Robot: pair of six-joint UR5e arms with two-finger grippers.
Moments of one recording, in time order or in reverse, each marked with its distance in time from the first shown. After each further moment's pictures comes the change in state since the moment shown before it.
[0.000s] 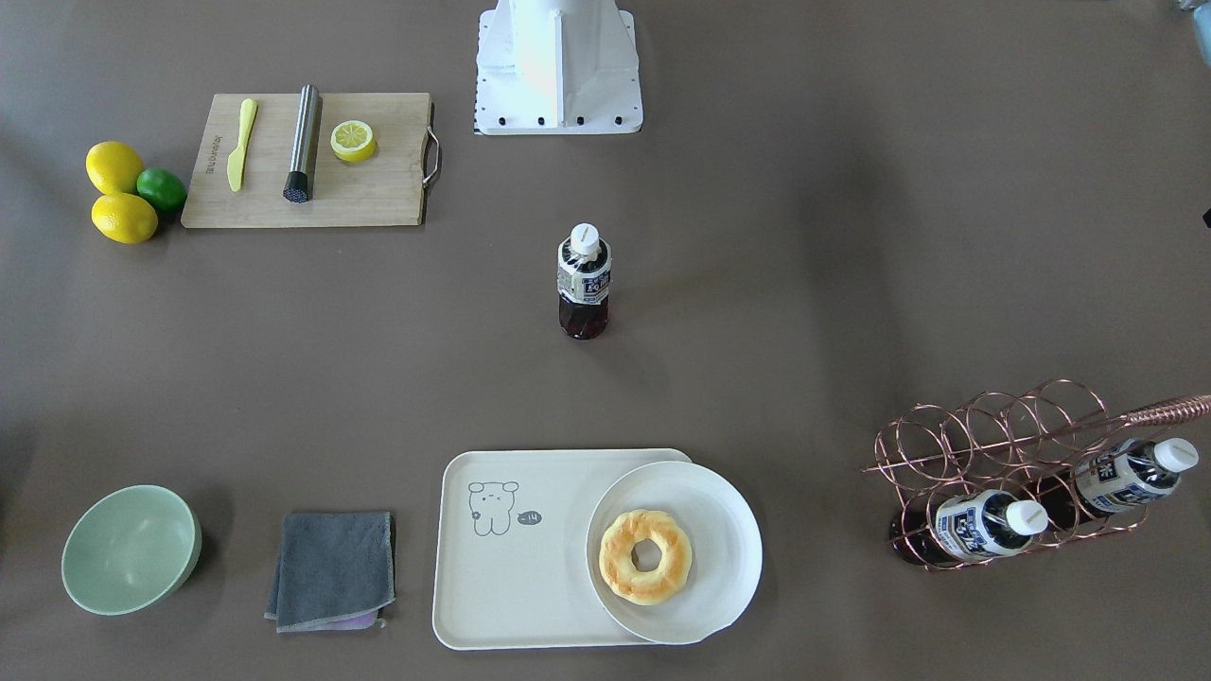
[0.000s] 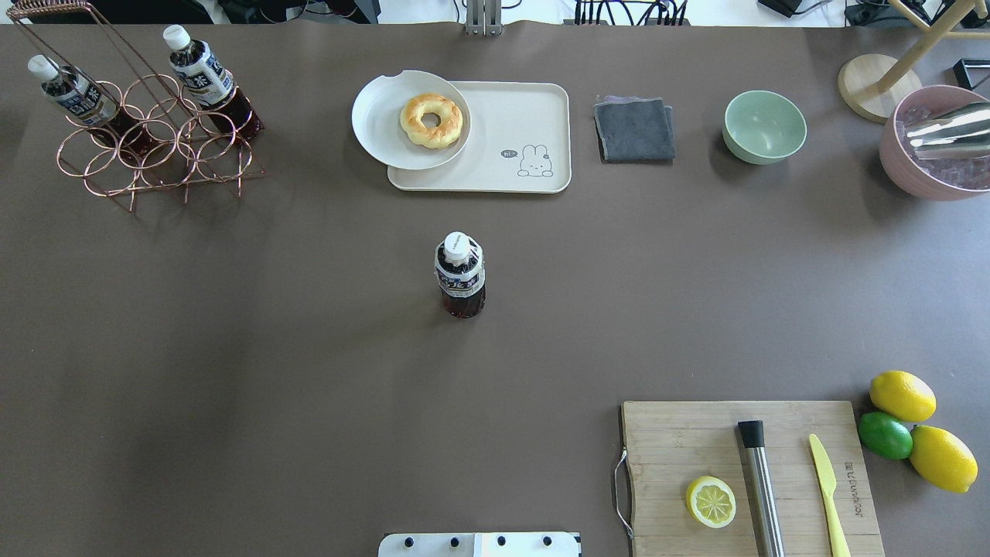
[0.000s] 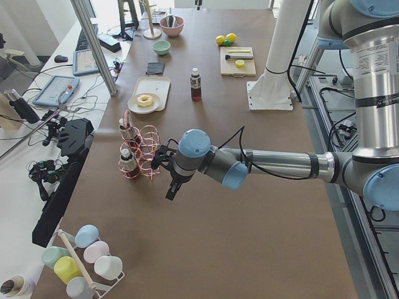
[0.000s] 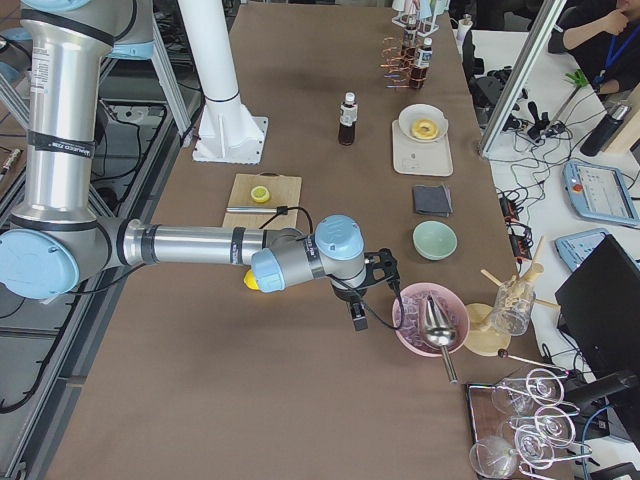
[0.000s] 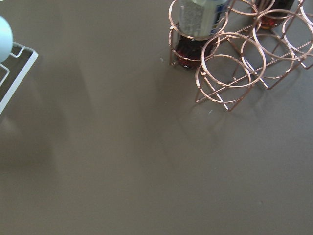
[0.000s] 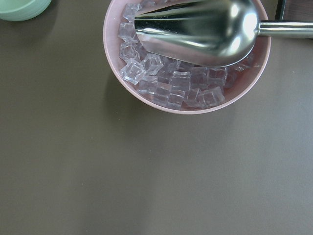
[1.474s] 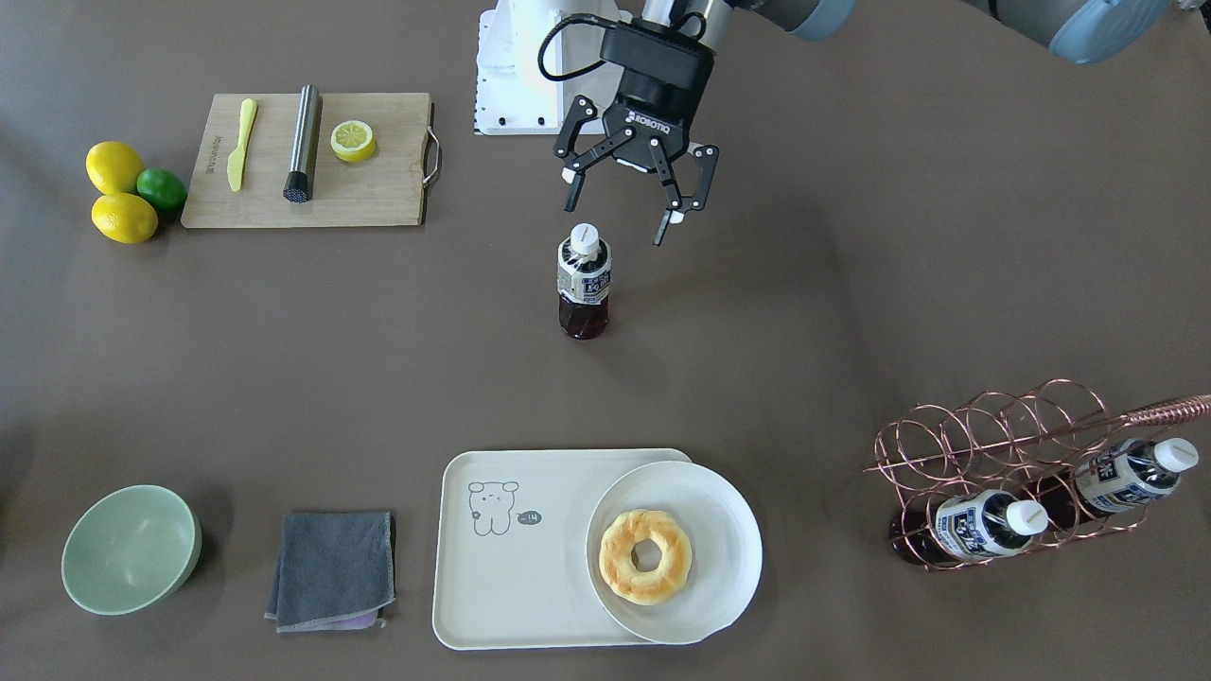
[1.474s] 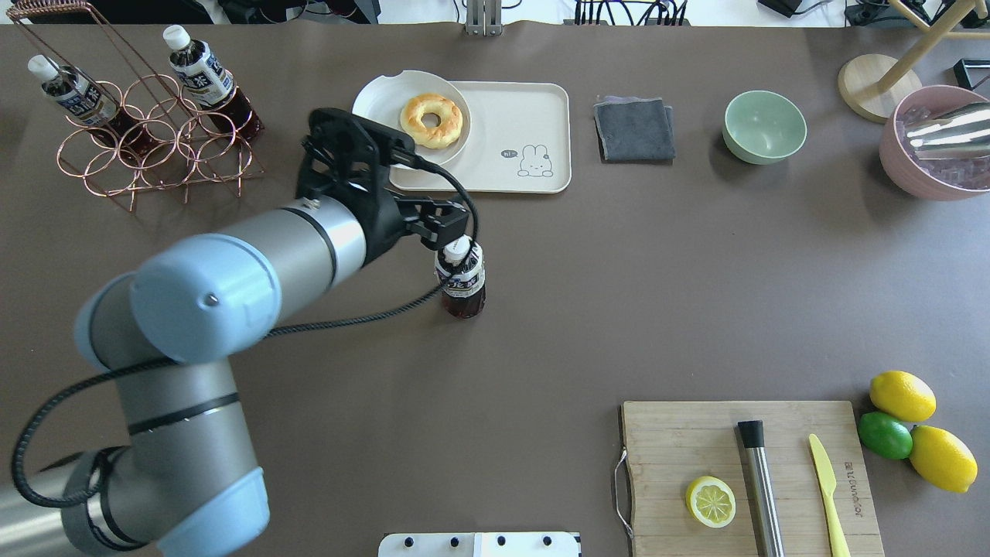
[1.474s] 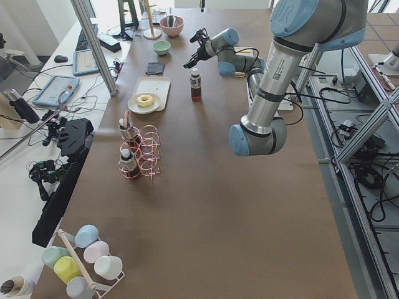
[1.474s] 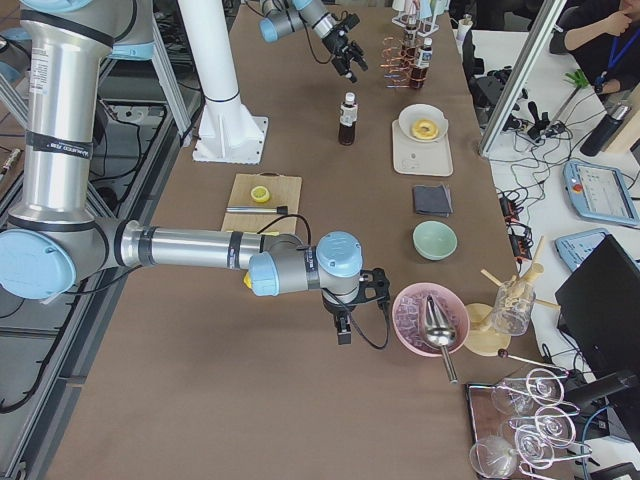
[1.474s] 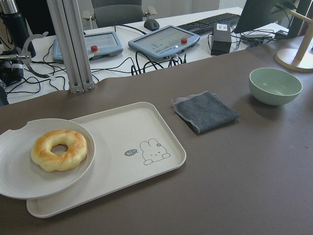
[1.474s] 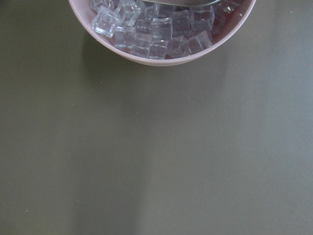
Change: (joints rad) left arm 1.051 -0.717 -0.212 0.060 1.093 -0.777; right arm -0.002 -0.012 -0.019 -0.132 0.016 -0.028
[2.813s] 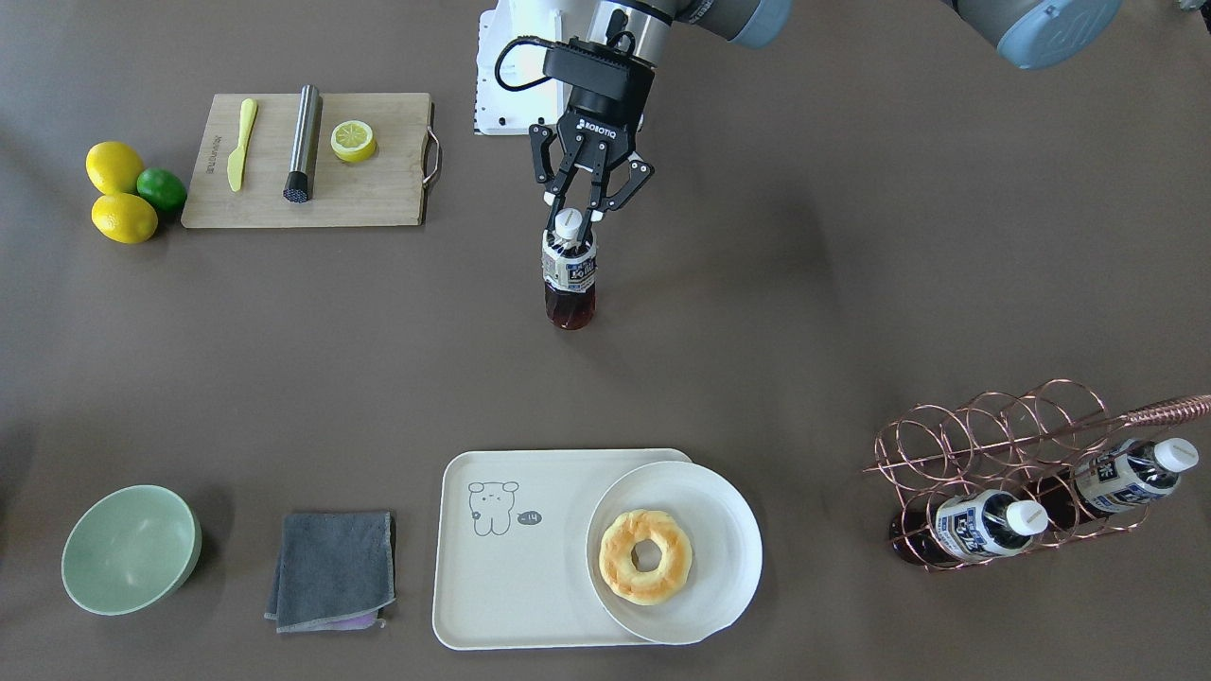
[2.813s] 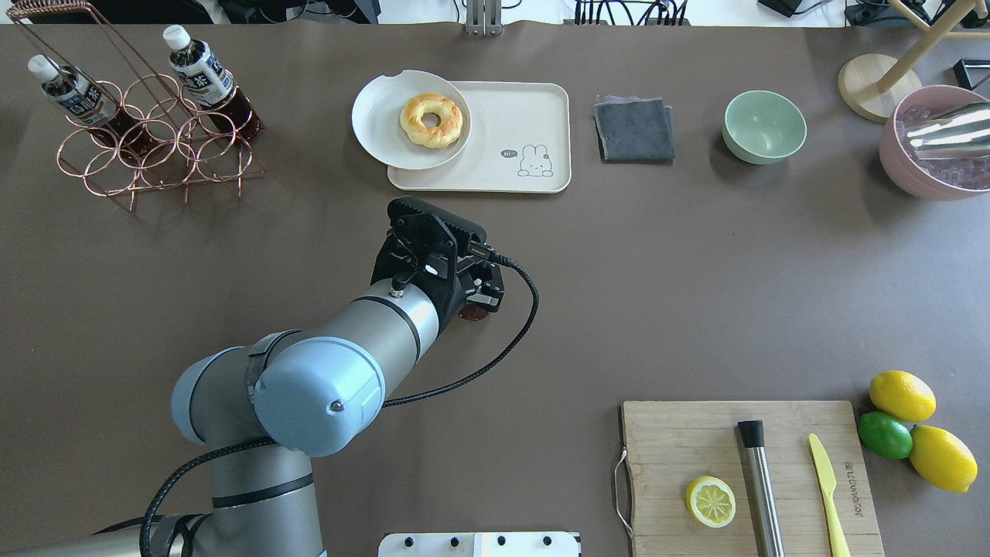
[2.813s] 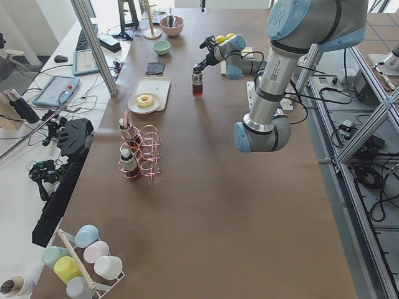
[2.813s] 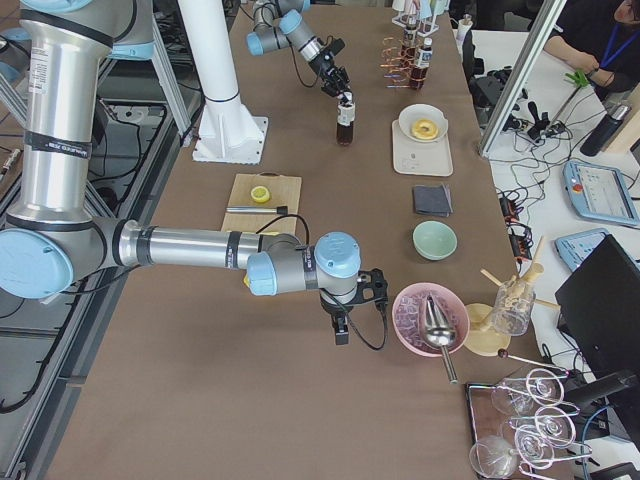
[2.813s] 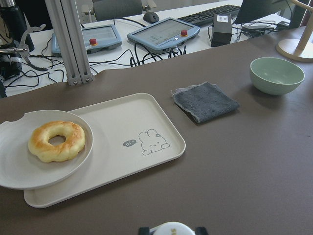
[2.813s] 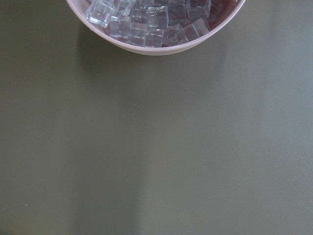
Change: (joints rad) left arm 0.155 -0.054 0.099 0.000 0.160 -0.002; right arm 0.000 -0.009 0.007 -0.017 0.001 0.002
